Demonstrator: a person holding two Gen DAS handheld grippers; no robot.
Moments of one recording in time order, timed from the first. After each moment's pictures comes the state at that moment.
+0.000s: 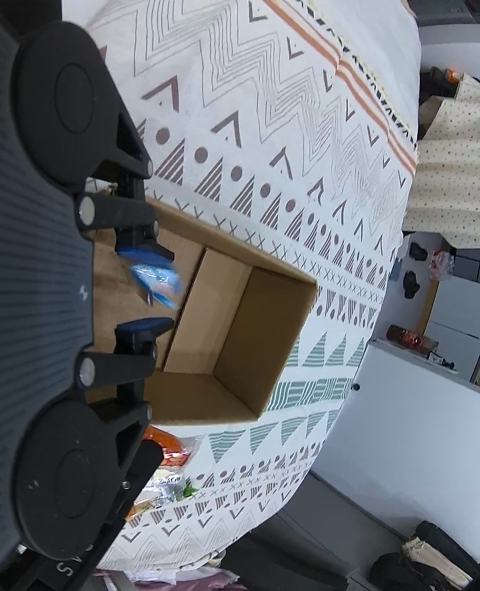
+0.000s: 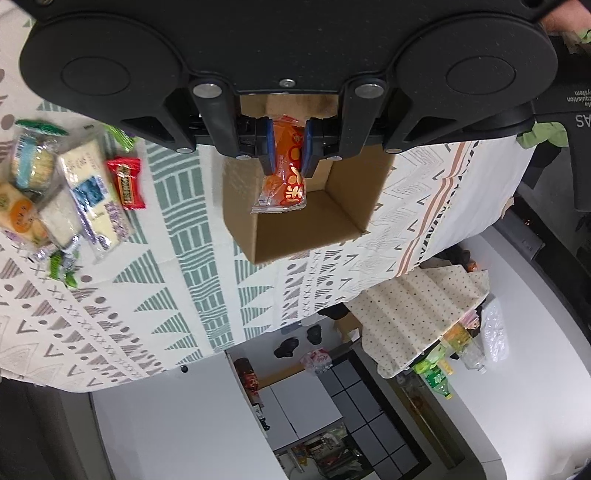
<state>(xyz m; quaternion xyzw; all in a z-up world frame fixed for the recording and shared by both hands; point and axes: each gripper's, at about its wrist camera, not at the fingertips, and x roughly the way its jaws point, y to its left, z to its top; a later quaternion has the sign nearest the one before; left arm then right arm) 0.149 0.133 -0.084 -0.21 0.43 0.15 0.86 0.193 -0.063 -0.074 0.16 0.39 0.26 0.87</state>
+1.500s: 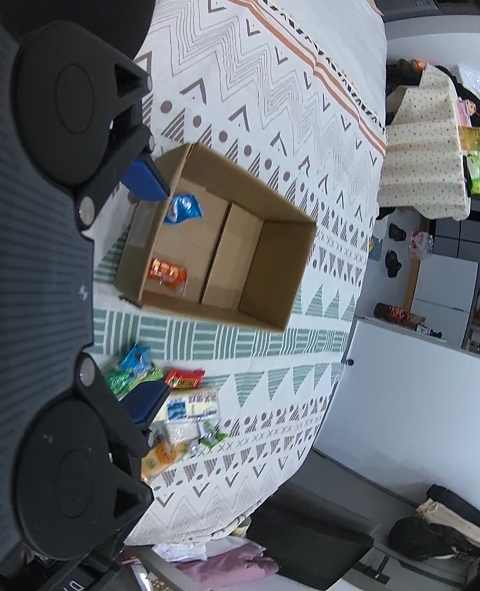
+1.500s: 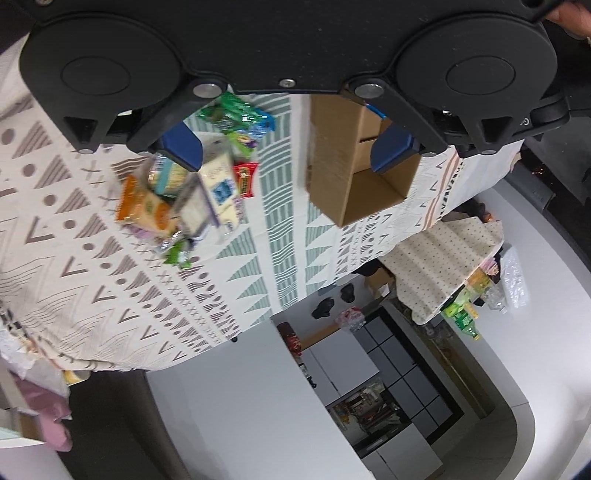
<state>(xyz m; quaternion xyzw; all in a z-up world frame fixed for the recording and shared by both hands) 0.103 0.033 -0.033 -0.18 0.41 0.14 0.88 0.149 -0.204 -0.056 0.21 0.36 0.20 0.89</state>
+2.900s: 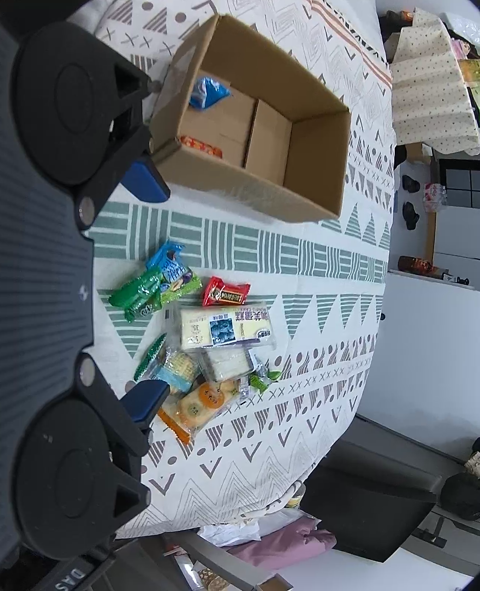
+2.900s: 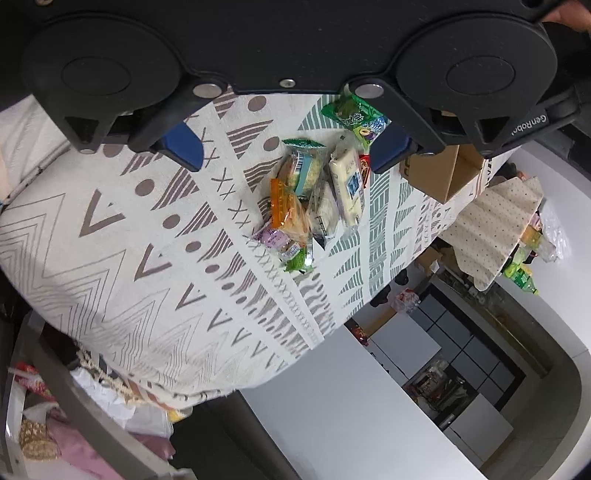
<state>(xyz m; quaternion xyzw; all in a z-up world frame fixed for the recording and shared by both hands) 0.152 -0.067 -0.083 -0.14 0.44 0.08 0.88 0.169 -0.313 -0.126 0.27 0.39 0.12 0.87</state>
